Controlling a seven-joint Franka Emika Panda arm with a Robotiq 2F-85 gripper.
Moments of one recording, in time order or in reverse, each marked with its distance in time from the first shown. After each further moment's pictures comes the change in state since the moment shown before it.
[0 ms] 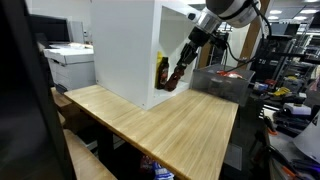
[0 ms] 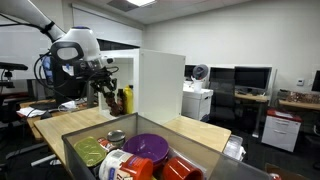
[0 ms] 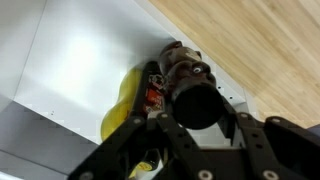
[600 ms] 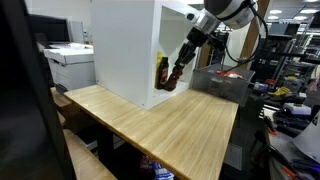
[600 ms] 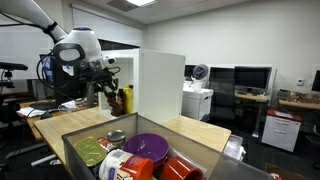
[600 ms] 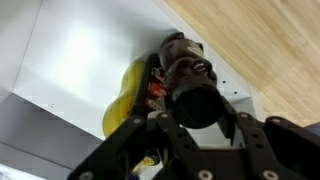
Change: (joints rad) arm -0.042 -0.051 0.046 0.016 -0.002 0.048 -0.029
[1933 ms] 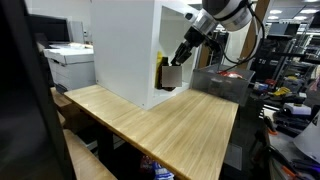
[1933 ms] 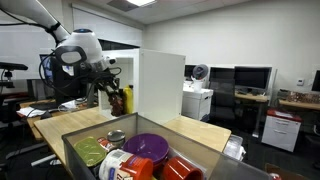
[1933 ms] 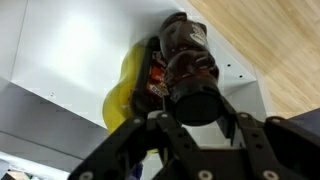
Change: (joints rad) arm -0.030 -0.102 0.053 0.015 0.000 0.101 -0.001
